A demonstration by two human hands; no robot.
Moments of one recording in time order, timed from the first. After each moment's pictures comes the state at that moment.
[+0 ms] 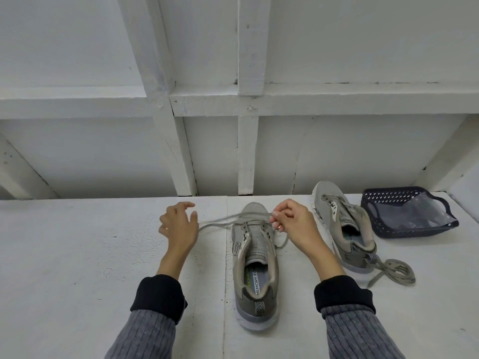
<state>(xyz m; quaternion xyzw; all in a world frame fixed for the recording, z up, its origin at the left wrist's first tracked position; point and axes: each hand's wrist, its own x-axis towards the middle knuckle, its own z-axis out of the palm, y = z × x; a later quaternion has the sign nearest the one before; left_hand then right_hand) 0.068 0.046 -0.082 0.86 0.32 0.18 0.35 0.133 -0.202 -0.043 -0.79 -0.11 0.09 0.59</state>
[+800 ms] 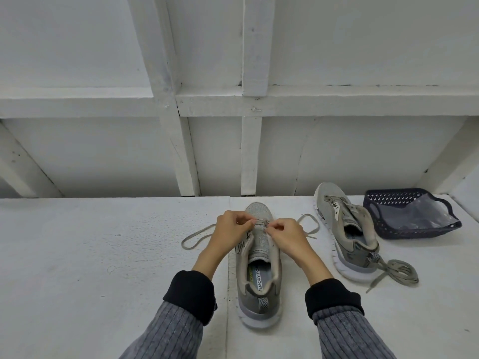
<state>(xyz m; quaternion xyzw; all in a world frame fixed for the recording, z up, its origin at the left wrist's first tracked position) 0.083 -0.027 -0.070 0.85 0.11 0.07 0.51 0.114 -0.184 -0.057 -0.86 -0.05 0.14 0.49</state>
